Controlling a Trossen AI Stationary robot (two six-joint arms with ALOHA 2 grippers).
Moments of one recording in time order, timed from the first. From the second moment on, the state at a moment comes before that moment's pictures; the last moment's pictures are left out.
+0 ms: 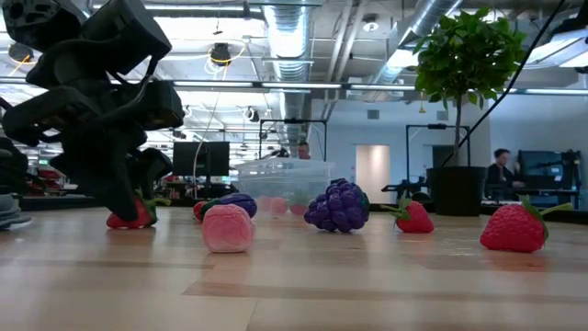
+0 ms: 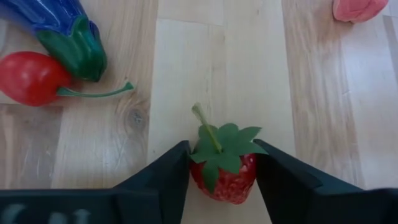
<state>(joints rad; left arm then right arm) -0.23 1.46 0.46 0.07 0.05 -0.31 0.97 1.53 1.28 -1.49 0.63 1.88</state>
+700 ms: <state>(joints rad) -0.24 1.46 0.51 0.05 0.10 -0.29 0.97 1.53 1.28 -1.49 0.63 1.88</state>
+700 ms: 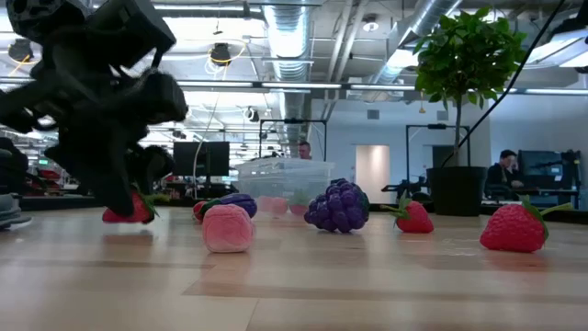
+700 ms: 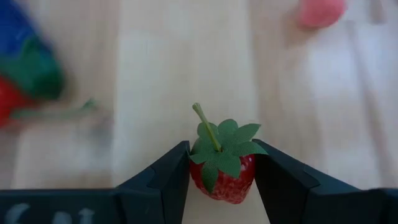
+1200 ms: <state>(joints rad) -0.18 1.46 0.66 0.06 0.08 -0.22 0.97 1.53 1.29 -1.49 0.63 1.87</state>
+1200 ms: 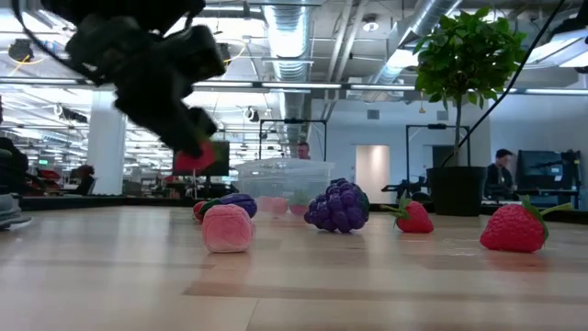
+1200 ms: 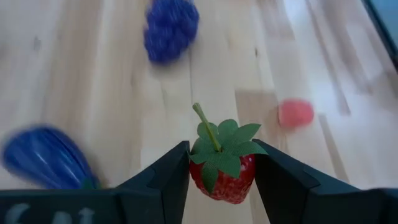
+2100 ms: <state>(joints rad) 0.22 1.46 0.86 0.01 0.01 0.05 0.97 1.53 1.29 -1.51 0.69 1.85</state>
